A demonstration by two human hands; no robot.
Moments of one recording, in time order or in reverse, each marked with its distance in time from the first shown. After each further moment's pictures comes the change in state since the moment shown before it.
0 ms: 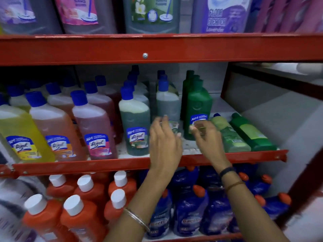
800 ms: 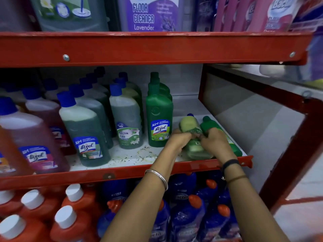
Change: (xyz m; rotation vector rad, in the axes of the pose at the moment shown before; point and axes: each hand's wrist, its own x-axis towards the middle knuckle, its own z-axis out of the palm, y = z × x) left_hand 0.058 0.129 0.120 -0.796 -0.666 -0.707; right_hand 0.054 0.092 -0.105 -0.307 -0.232 0.461
